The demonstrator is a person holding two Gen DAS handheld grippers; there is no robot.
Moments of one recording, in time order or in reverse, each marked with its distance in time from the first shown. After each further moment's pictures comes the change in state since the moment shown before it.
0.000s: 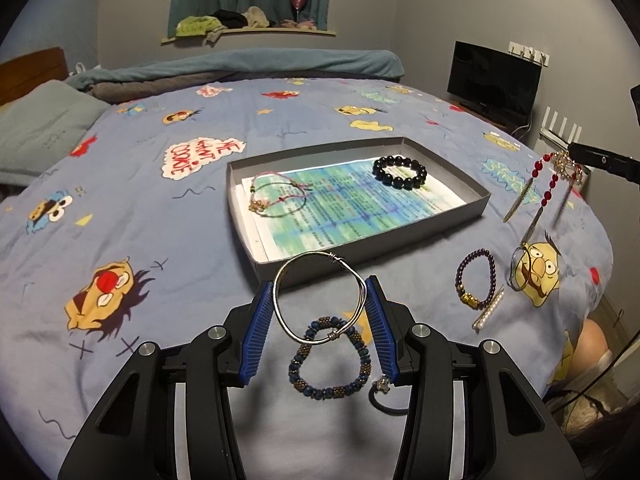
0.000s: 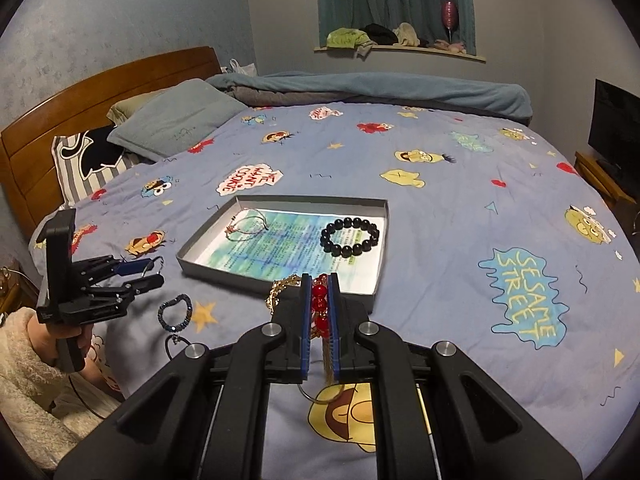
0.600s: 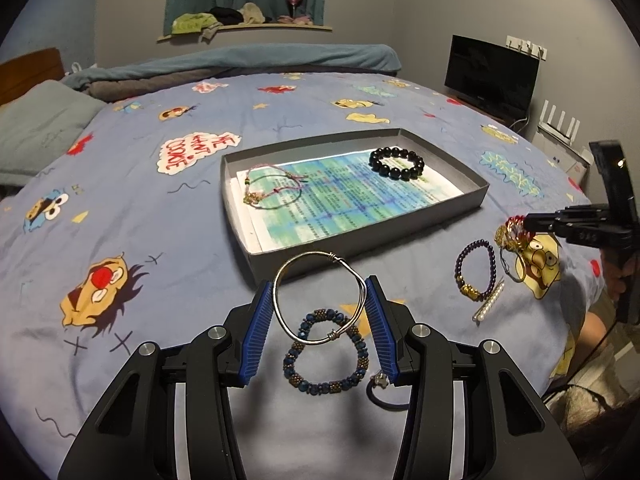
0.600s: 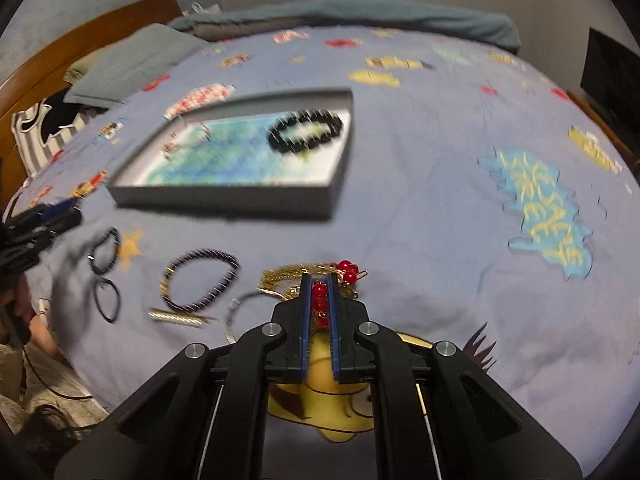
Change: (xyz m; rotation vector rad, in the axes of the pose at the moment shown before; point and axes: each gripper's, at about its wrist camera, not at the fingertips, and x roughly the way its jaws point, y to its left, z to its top) left arm 0.005 -0.004 -0.004 0.014 0.021 -0.003; right arm 0.084 -0.044 -0.067 0.079 0.245 -0.113
